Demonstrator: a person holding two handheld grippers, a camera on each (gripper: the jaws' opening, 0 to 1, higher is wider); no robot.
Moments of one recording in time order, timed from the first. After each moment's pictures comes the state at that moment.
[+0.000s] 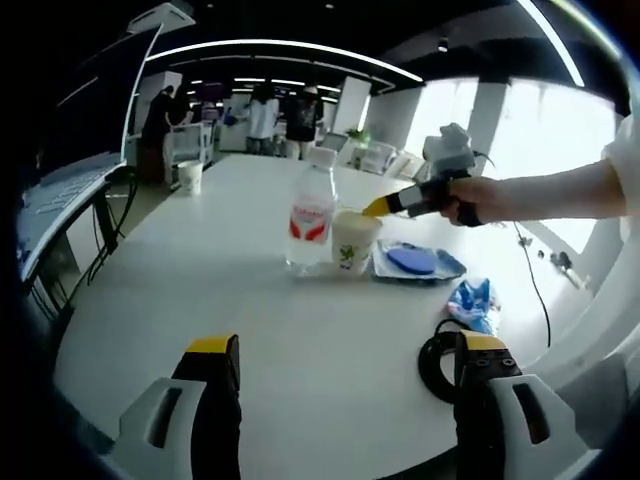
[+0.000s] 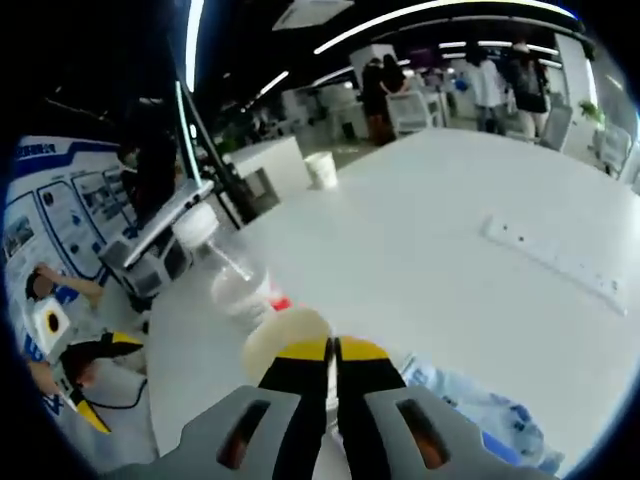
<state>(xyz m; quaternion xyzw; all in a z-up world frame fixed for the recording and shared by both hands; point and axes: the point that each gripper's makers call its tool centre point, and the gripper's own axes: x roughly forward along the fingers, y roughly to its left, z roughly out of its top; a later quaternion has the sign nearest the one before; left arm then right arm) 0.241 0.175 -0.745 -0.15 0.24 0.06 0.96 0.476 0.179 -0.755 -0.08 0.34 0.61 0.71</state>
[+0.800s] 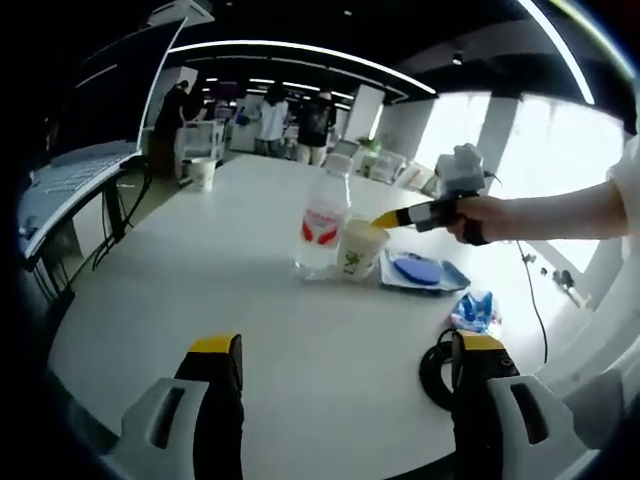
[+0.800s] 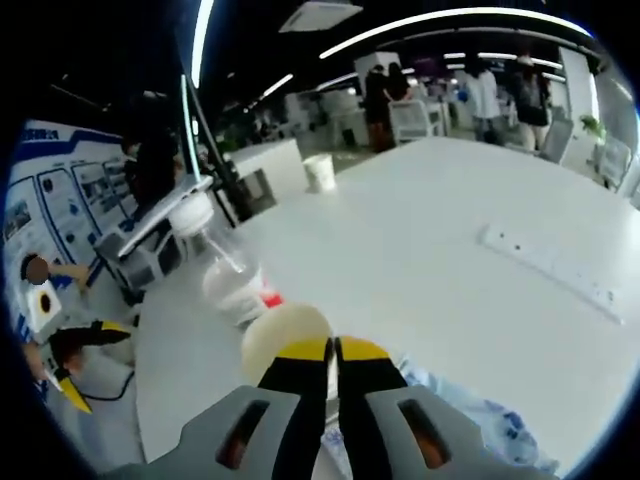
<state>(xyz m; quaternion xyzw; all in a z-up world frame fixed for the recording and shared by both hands) 0.238 0.182 -0.742 -0.17 0.23 0.08 0.96 0.481 0.178 -0.760 -0.09 0.32 0.62 0.72</state>
